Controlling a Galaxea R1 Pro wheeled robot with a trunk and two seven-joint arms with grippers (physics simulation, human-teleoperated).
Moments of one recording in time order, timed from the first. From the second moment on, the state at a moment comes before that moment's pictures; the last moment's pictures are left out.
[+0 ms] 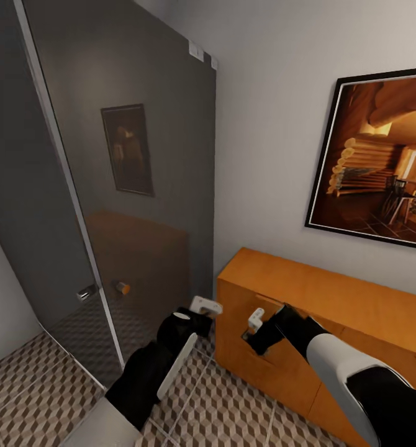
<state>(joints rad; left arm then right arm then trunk) -0.57 -0.17 -0.49 -1.21 0.14 0.88 0.25 -0.95 -0.01 0.33 -0.24 0.42 0.40 0.71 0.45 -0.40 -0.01</state>
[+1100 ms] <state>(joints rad) -0.43 0.11 -0.47 0.08 0.73 -0.30 -0.02 -0.49 -0.15 0.31 0.07 -0.20 -0.24 0.05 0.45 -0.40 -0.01</state>
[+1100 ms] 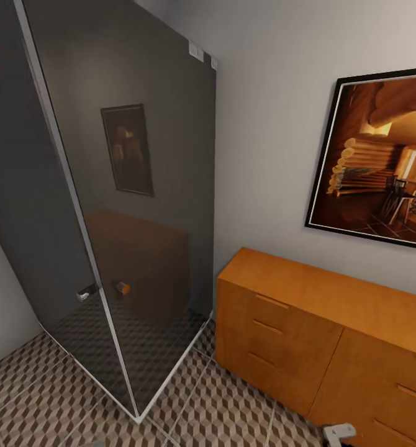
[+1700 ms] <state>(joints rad) -0.35 0.12 -0.47 0.08 0.86 -0.49 -0.02 -0.46 -0.20 0.33 0.07 -0.34 -0.31 0.05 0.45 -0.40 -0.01</state>
